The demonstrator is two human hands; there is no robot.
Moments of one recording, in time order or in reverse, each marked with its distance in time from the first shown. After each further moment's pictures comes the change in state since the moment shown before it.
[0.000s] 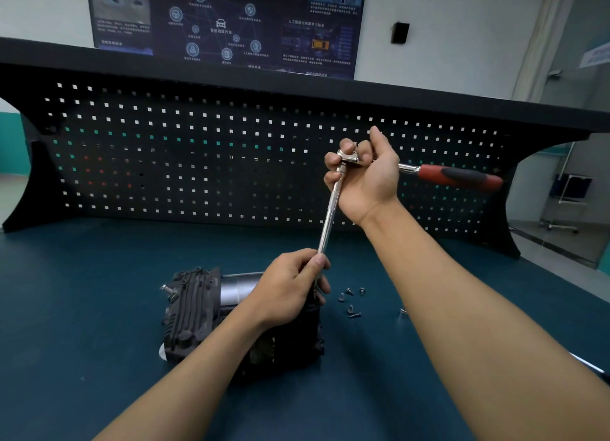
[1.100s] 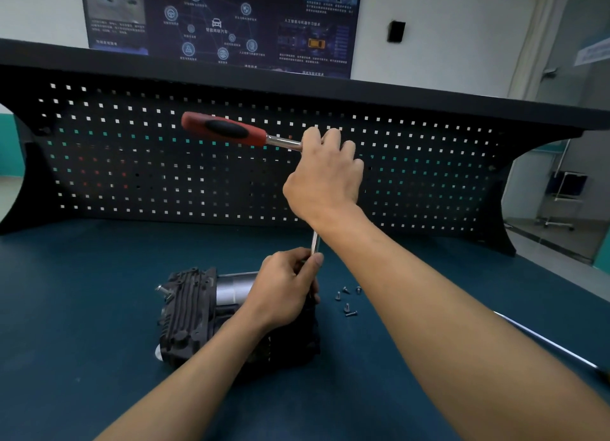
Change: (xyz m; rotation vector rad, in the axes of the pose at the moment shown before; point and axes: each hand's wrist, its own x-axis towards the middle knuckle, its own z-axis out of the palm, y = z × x) left_hand -0.004 0.003 0.005 0.138 0.142 0.045; right_hand -0.008 0.037 0.037 -2.143 0.306 -0.583
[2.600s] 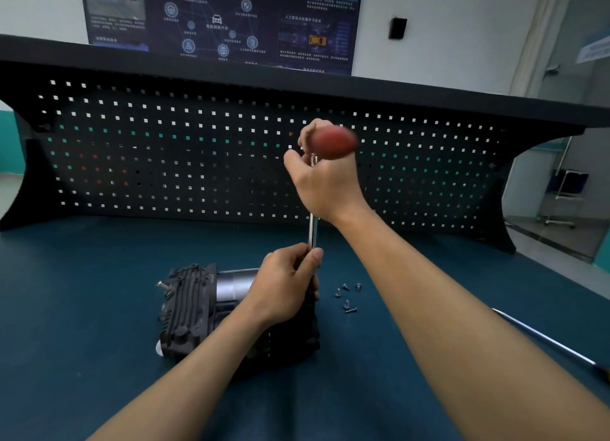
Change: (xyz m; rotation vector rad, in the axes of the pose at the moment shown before) left_hand 0.000 -0.002 0.000 0.002 -0.006 0.017; right_hand -0.007 0.012 -0.011 1.054 0.040 -0.074
